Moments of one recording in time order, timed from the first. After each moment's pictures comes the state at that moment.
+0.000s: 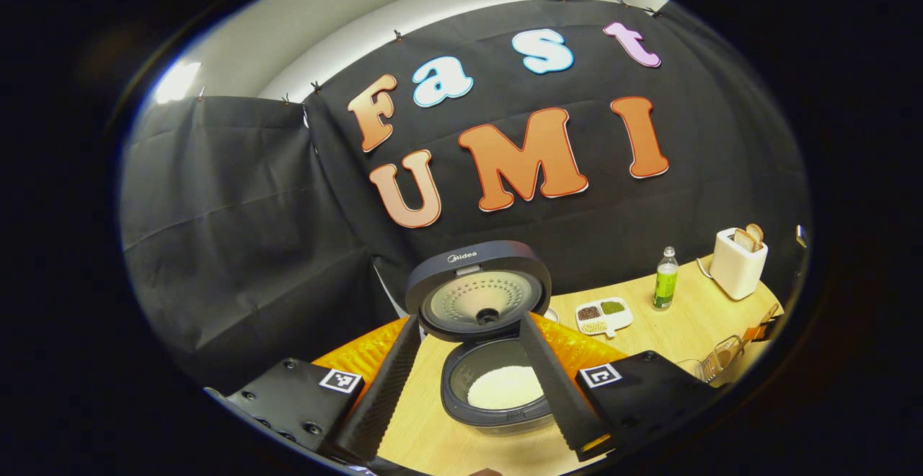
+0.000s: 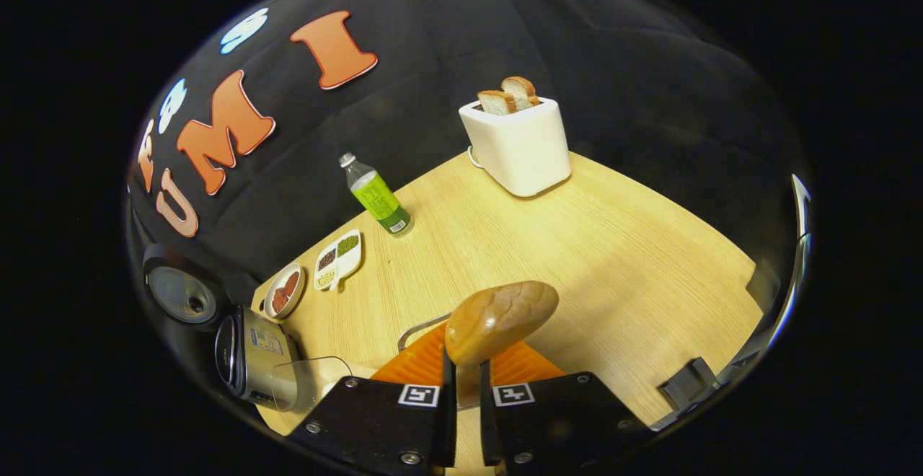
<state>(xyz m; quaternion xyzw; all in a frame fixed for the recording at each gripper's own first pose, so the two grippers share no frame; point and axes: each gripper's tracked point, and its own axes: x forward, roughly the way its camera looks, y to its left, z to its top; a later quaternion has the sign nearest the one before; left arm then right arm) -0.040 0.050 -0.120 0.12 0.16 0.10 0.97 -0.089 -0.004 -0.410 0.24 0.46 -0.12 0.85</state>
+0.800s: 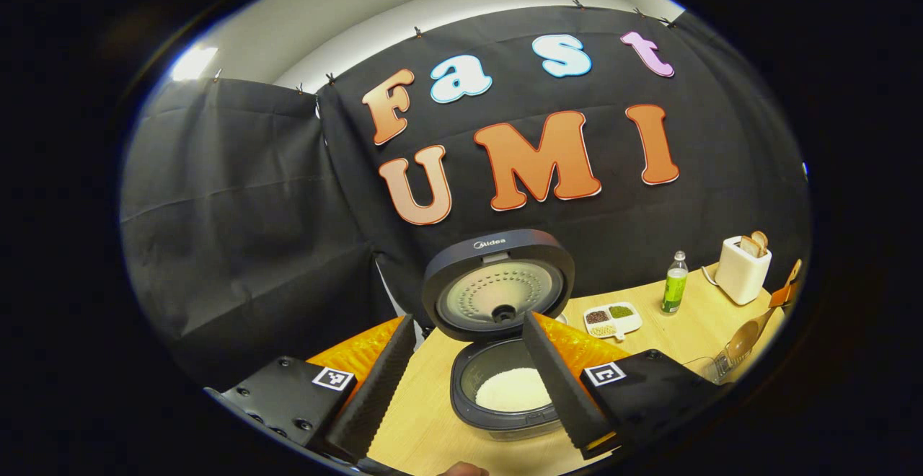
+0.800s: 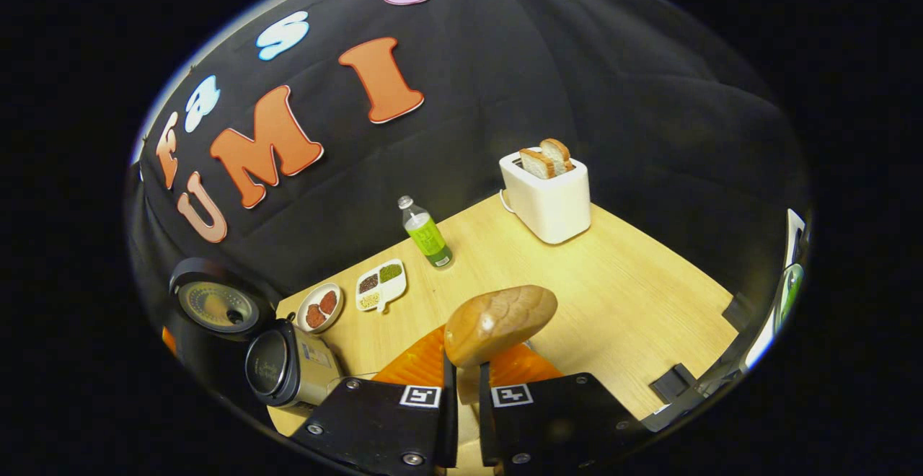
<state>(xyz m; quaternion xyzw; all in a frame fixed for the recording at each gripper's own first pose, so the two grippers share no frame) -0.039 0.096 -0.145 0.10 0.14 0.11 0.98 -0.072 0.042 -0.295 0.22 0.40 -0.09 0.88</state>
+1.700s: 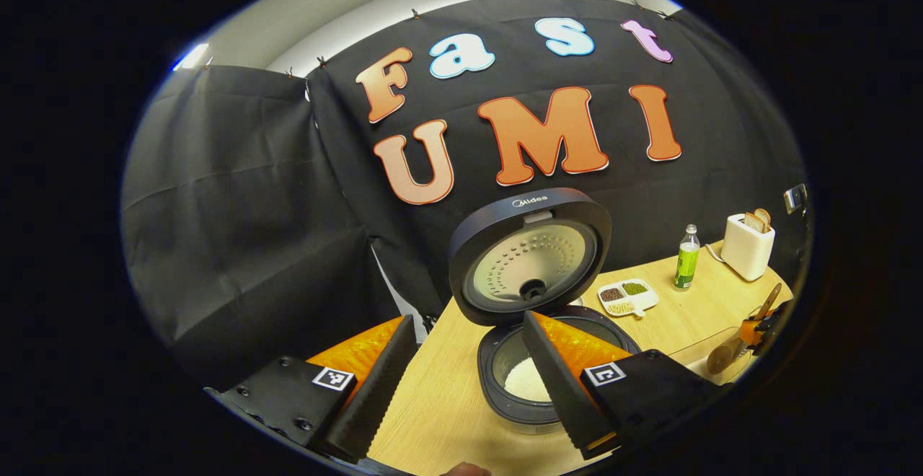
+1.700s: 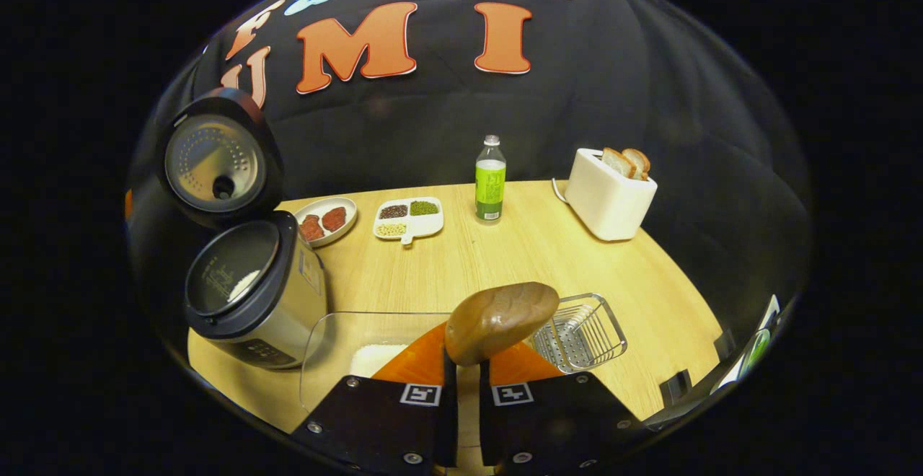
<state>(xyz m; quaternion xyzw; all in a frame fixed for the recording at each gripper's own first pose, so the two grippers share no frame) -0.021 0.155 -0.191 0.11 0.18 0.08 0.98 -0.093 0.155 -0.352 0.00 0.42 -0.05 0.91</state>
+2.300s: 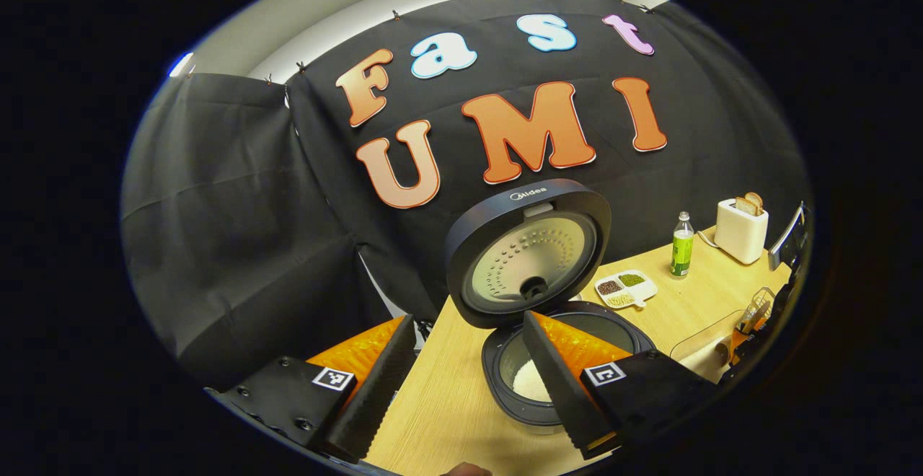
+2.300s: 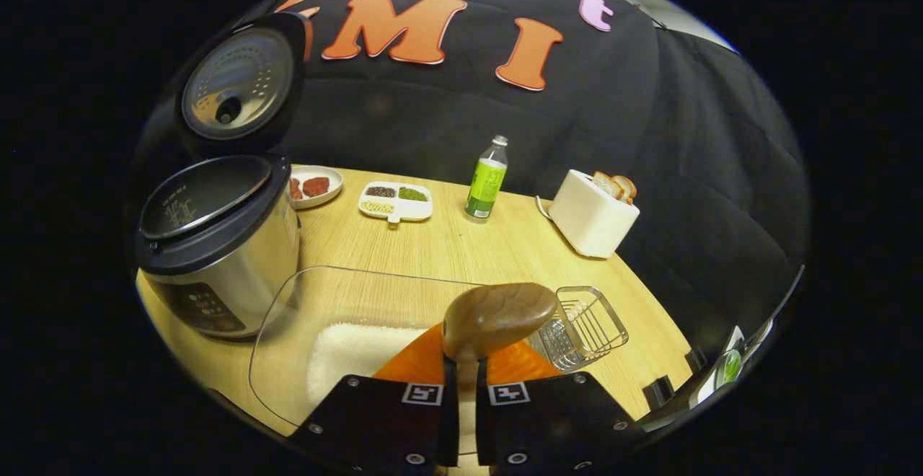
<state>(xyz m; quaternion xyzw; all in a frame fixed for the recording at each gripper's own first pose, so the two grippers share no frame) -0.010 0.166 -0.200 0.12 0.18 0.05 0.98 -0.117 0.177 -0.386 -0.07 0.40 -0.07 0.91</state>
